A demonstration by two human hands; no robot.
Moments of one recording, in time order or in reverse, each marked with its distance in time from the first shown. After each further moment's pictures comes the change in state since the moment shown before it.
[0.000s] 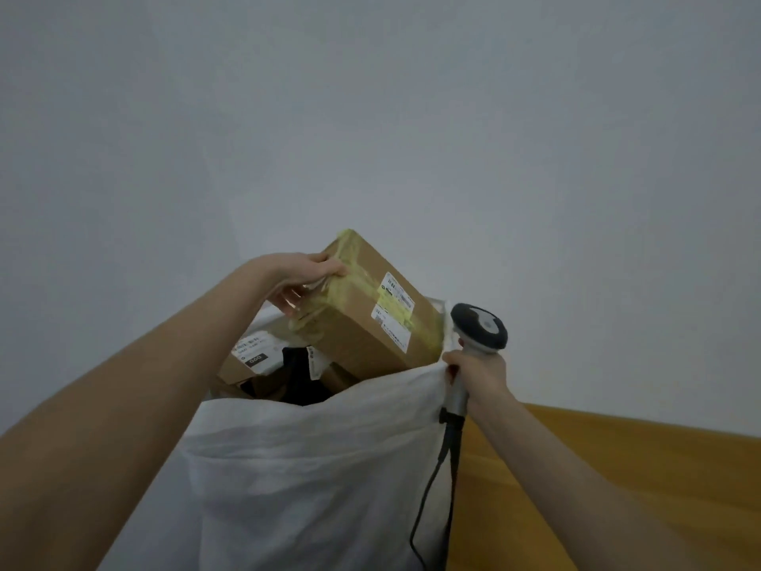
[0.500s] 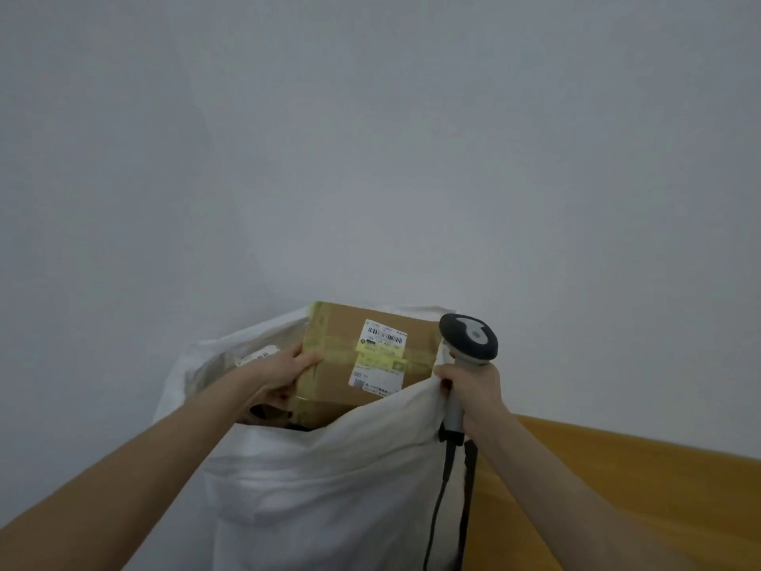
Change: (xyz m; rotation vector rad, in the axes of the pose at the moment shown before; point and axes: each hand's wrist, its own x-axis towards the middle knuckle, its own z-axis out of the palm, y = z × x) left_hand 0.011 -0.100 0.063 -0.210 0.016 -0.107; right_hand 0.004 0.000 0.014 -0.087 -0.093 -0.075
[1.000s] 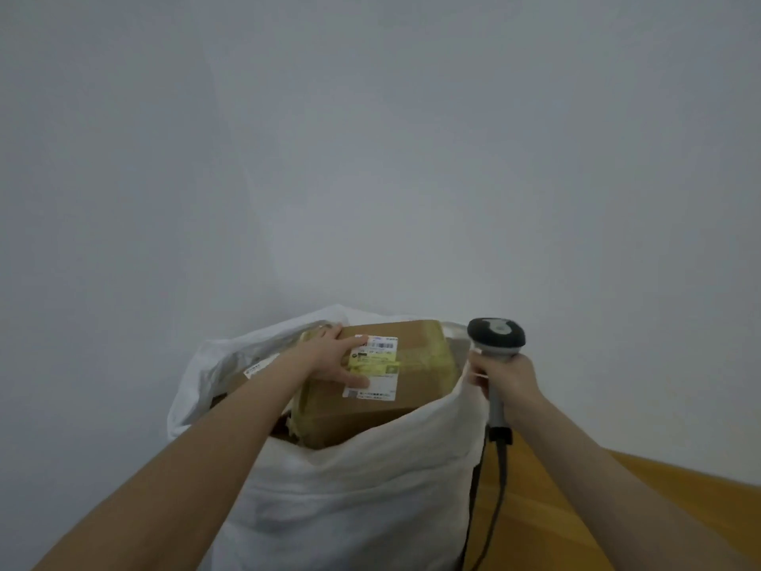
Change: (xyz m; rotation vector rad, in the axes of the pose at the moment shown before) left_hand 0.033 0.034 0.016 0.956 0.009 0.236; right_hand 0.030 -0.021 -0.026 -0.130 -0.038 -0.060
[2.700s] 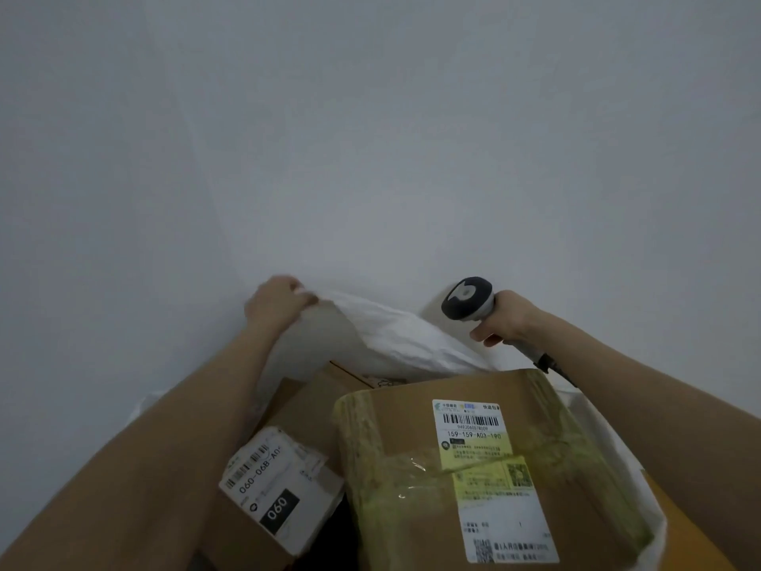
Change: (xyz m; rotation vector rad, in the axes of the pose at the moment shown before) left_hand 0.202 -0.162 -0.029 -0.651 0.519 -0.211; right_hand 0.182 -0.075 0.132 -0.876 -0.226 -0.115
